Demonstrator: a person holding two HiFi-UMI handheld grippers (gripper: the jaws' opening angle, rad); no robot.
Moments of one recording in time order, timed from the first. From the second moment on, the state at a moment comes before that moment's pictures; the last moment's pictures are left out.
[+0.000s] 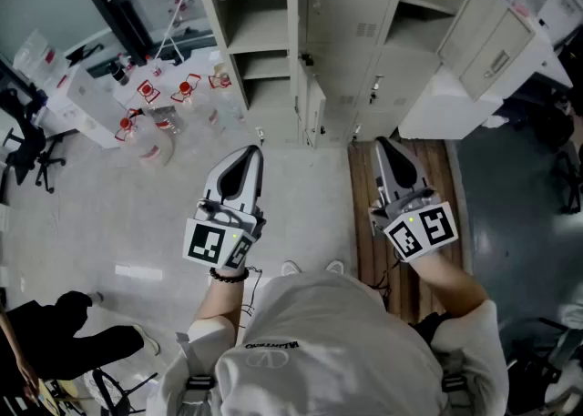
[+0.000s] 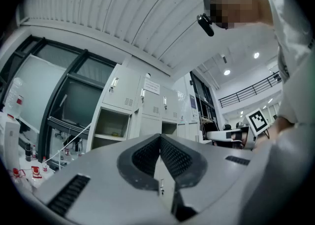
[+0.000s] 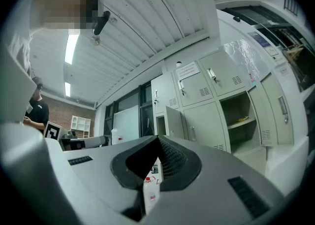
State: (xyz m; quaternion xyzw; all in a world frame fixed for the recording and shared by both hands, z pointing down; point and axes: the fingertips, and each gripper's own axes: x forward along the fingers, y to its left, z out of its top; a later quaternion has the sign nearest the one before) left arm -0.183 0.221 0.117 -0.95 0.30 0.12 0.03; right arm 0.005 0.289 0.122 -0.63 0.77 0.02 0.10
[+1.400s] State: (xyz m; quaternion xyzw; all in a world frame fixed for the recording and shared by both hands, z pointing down) left arm -0.143 0.128 0.201 -0.95 0.32 0.03 -0.01; right arm -0.014 0.165 0.151 -0.61 0.79 0.01 0.09
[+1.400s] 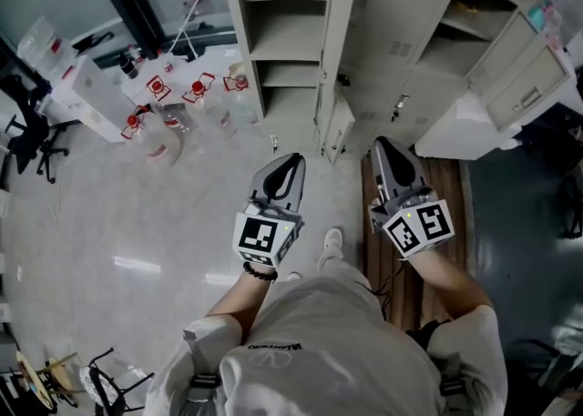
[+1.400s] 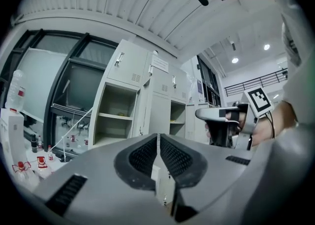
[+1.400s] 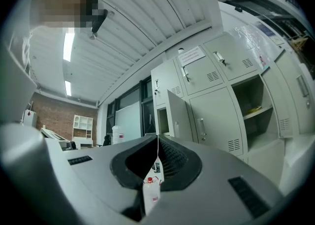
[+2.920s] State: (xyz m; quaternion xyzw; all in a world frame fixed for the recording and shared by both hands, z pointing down) left arm -0.009 -0.051 0.285 -0.90 0.43 -0.08 -0.02; right arm 0.027 -0.011 0.167 -0.43 0.90 -0.02 0.09
